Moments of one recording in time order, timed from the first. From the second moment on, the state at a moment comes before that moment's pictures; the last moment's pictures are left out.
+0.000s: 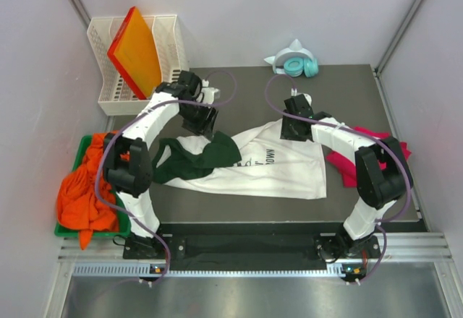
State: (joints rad) left arm -0.30 1.85 1.60 -1.00 0.31 0.17; right arm 0.44 1.71 1.15 -0.39 0.21 0.47
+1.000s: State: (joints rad) left arm -0.44 2.15 1.77 -0.79 0.17 0.19; right arm 0.44 1.74 1.17 -0.43 0.24 0.44
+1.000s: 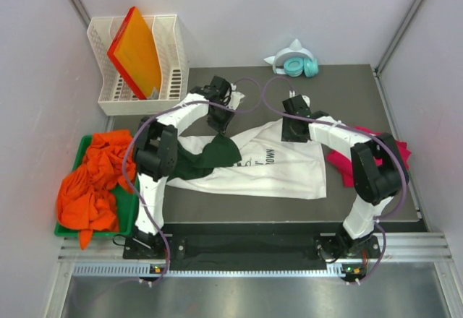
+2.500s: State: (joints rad) left arm -0.28 1.79 1.82 -0.43 -0.26 0.21; right arm 0.44 1.76 1.16 -0.38 0.20 0.46
